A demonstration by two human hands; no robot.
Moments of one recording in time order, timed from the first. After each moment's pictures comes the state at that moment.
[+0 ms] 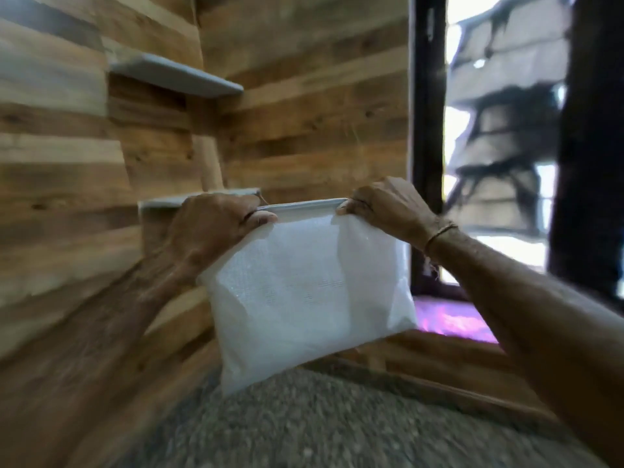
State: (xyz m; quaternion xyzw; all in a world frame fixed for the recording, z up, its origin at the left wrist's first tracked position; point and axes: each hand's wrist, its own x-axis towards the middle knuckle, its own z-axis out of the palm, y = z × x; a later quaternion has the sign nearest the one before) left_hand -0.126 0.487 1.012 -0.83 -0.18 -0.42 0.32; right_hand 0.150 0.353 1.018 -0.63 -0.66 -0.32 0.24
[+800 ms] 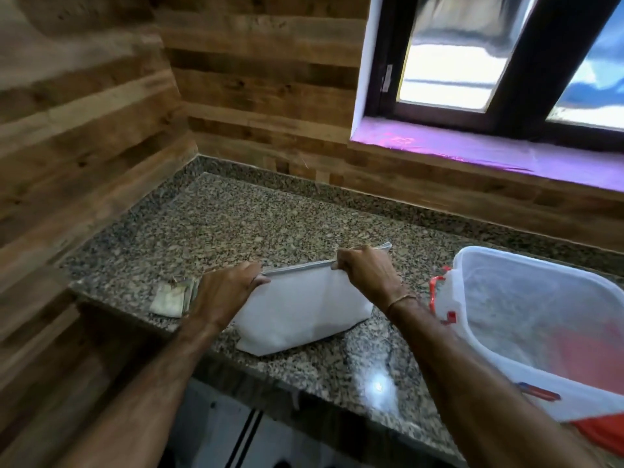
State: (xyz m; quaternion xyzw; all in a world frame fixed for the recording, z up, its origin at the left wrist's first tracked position) left_hand -0.156 0.313 0.613 -0.94 -0.28 -0.20 0.07; right_hand 0.103 0.168 0.649 -0.77 -0.61 -0.01 0.17
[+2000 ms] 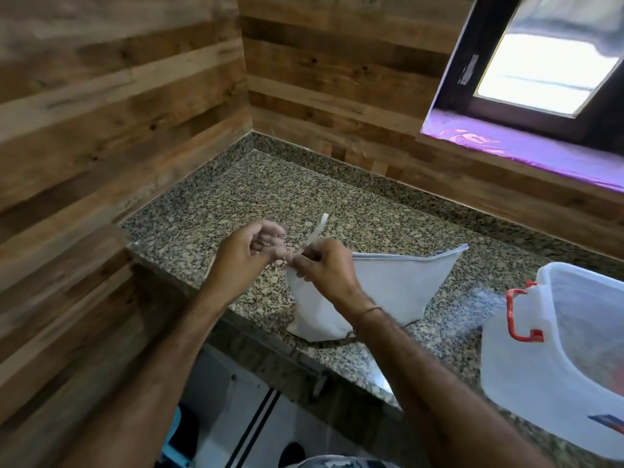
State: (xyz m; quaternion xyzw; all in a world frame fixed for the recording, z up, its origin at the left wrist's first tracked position) left_hand -0.240 0.331 0.668 -0.78 -0.37 -0.30 -0.40; right_hand -0.071 0.258 0.643 -0.69 -0.48 0.29 0.46
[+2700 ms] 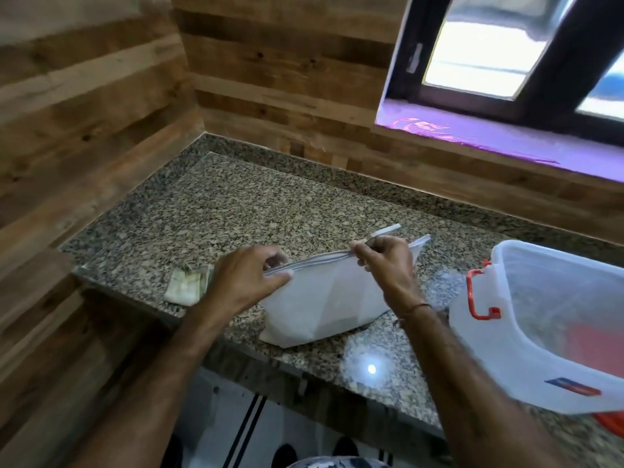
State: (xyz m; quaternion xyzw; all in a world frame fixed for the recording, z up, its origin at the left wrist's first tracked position) left_hand -0.177 0.319 0.655 -0.90 -0.35 -0.16 -0.22; right_hand 0.052 0.196 0.639 -0.77 -0.28 0.22 0.54
